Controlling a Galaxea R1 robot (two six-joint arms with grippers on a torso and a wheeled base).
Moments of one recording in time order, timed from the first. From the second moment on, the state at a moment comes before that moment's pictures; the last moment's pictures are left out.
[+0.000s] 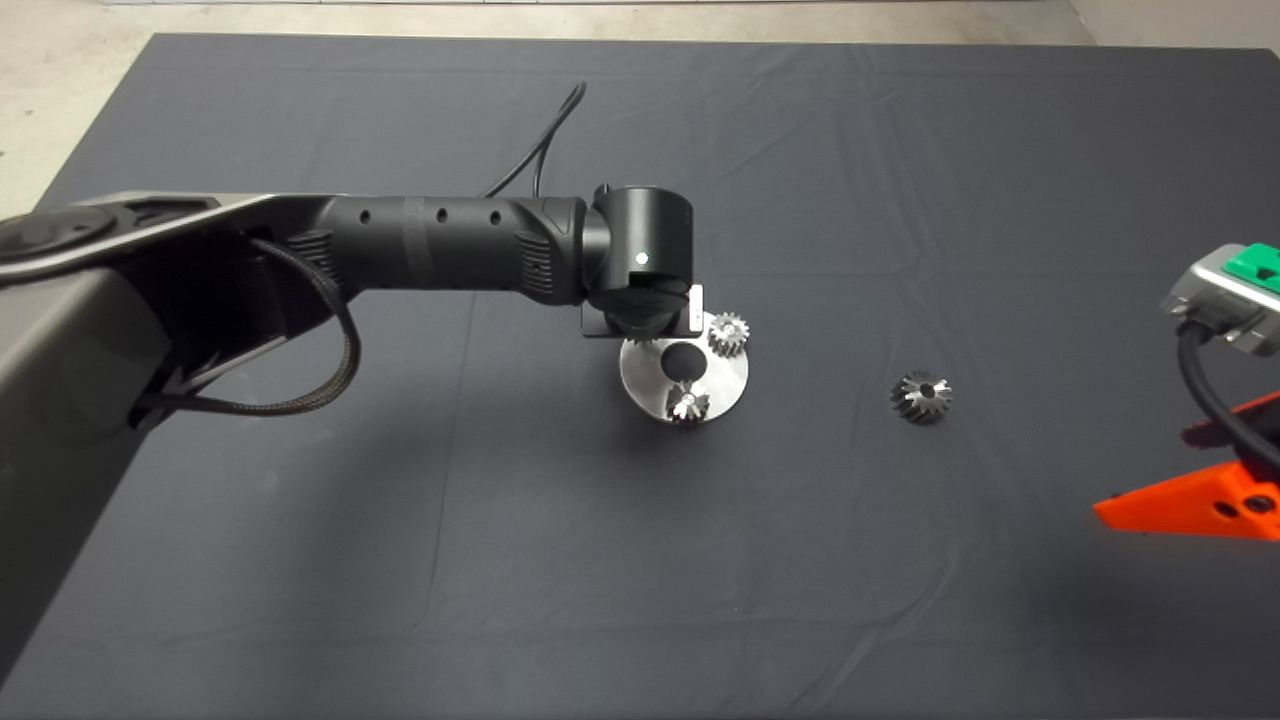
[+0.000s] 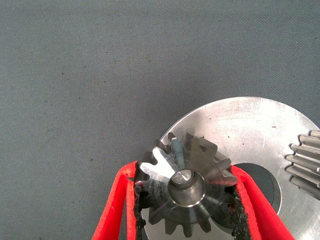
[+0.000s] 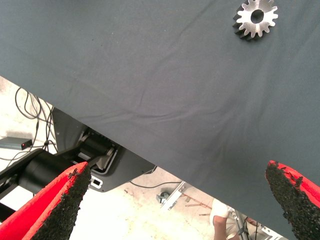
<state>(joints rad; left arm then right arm) -0.32 2.90 -1.28 0.81 1.52 -1.63 0.92 2.00 -0.38 0.16 -1.37 1.21</state>
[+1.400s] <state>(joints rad) -0.29 2.89 -1.26 0.82 1.53 -1.63 0.92 2.00 -0.38 0.16 -1.37 1.21</state>
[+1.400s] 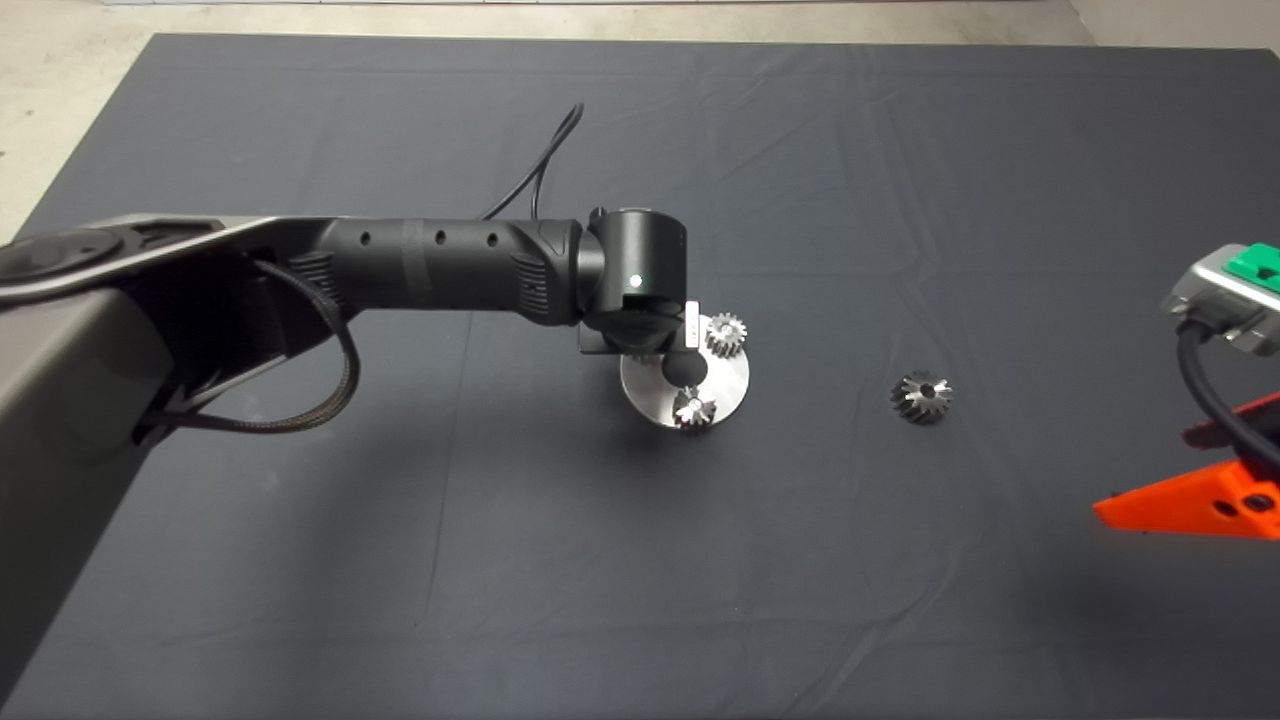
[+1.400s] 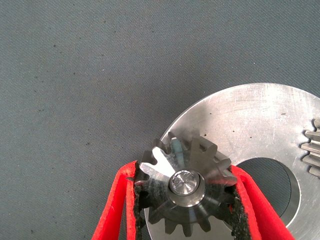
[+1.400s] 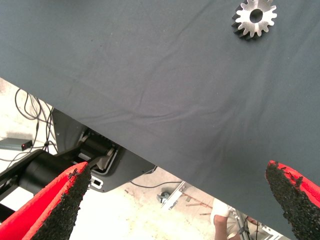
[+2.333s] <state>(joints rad) -0.29 2.89 -1.26 0.82 1.53 -1.60 0.92 2.00 -0.38 0.16 -1.37 1.21</state>
